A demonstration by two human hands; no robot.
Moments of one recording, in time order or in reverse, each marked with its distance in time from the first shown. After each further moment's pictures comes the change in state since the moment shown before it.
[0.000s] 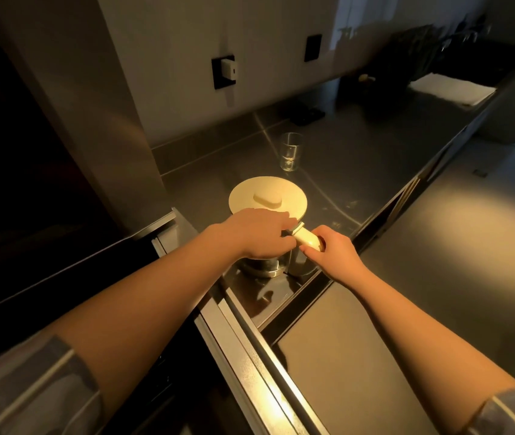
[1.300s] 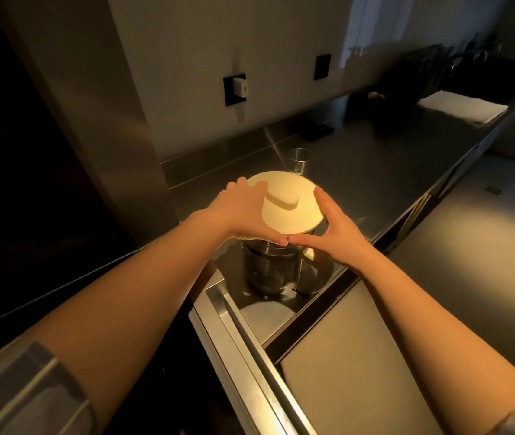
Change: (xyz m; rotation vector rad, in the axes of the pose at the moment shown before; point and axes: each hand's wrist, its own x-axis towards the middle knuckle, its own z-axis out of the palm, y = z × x) left_hand 0.011 -0.037 -0.034 0.033 0.206 -0.252; right_hand 0.019 -0.049 -0.041 0.193 -0.011 -0.242
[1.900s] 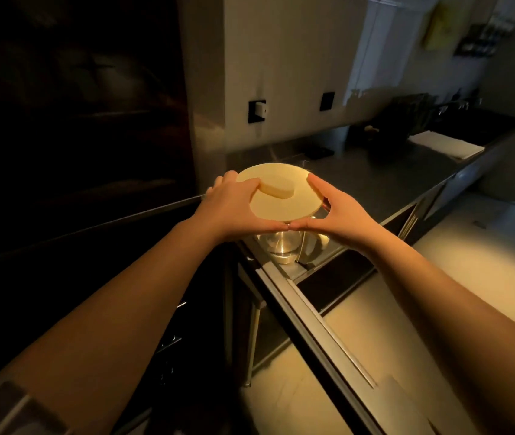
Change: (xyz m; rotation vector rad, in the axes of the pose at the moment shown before) left_hand -0.198 0.027 -0.031 -0.167 0.282 -0.107; right_hand -0.133 -0.115 -0.015 -0.061 -0.097 -0.152
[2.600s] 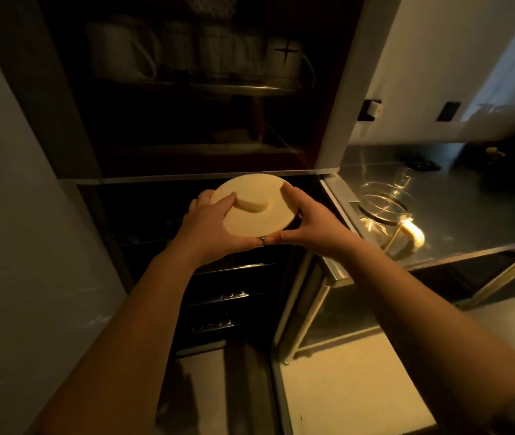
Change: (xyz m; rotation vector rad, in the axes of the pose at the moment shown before) left_hand -0.212 -0.120 -0.022 -0.221 0.186 -0.458; right_hand -0.038 -0.125 0.155 0.109 -0.405 -0.188
